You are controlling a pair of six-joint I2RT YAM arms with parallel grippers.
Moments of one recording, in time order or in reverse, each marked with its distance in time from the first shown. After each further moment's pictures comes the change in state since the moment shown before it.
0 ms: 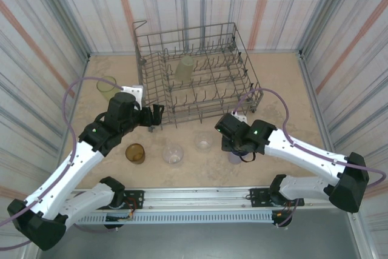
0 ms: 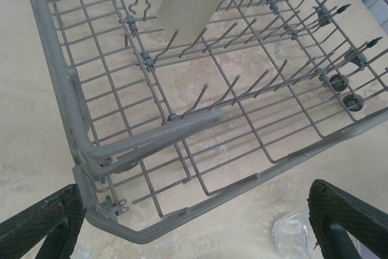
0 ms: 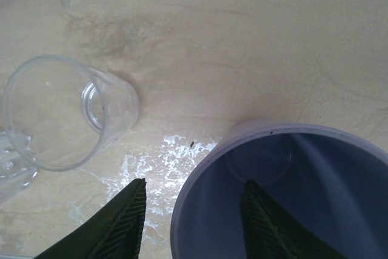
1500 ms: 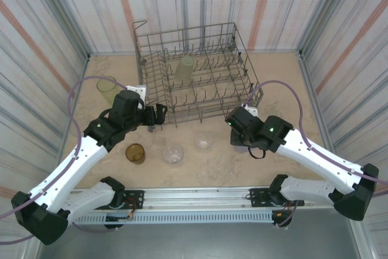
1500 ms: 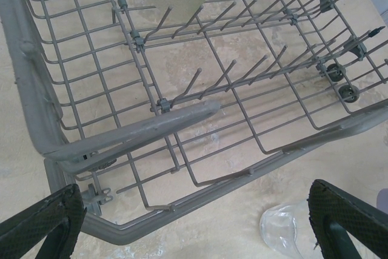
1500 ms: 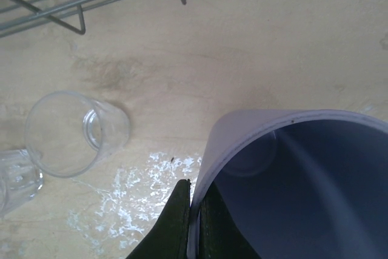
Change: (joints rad) left arm 0.000 0.063 0.019 -0.013 0.042 -0.049; right arm -0.063 -0.093 0.110 -0.139 0.070 -0.076
